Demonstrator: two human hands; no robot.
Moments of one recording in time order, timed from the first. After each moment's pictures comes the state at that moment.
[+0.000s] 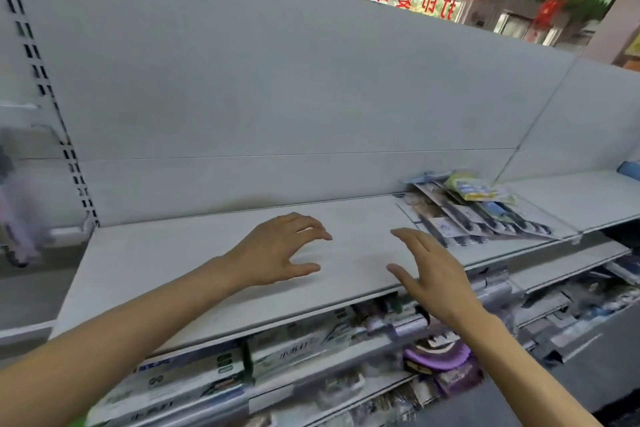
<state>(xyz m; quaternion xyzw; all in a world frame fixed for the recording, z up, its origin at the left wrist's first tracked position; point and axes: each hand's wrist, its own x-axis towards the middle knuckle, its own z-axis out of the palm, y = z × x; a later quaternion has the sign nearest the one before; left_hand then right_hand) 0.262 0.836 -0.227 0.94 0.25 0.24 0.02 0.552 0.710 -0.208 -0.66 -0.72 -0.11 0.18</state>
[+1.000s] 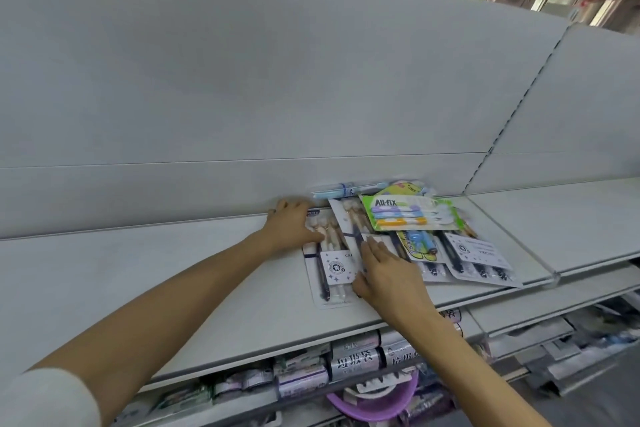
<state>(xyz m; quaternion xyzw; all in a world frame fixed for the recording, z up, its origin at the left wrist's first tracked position) 0.629 0.978 -0.243 0.81 0.54 0.12 0.20 0.816 0.826 -0.226 -0.64 -0.75 -0.12 0.05</state>
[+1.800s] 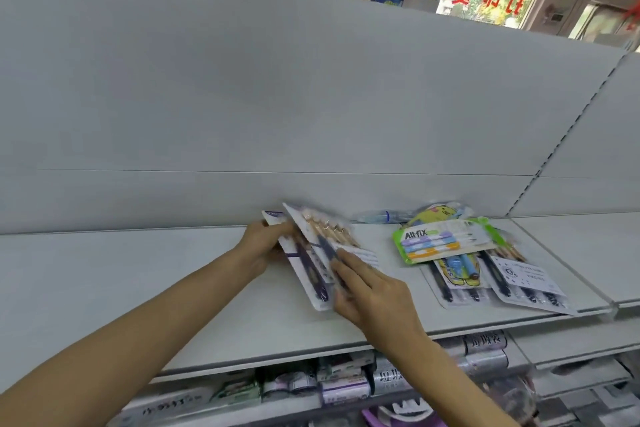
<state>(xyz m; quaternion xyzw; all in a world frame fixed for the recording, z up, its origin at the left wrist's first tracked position) 0.501 0.914 -0.216 0.36 0.50 0.49 0.62 0.703 0.809 -0.218 -0.45 -0.82 -0.18 0.30</state>
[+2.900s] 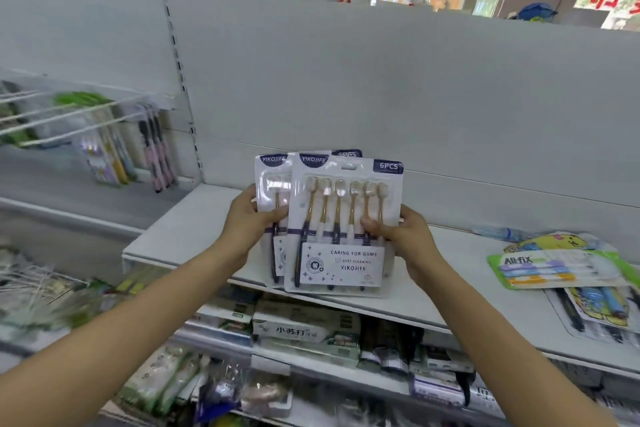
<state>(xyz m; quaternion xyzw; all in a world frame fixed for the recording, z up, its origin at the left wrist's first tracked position) 0.310 0.752 -0.180 0.42 0.56 0.63 0.35 0.570 0.823 -0.173 -0.45 -0.59 0.52 0.42</state>
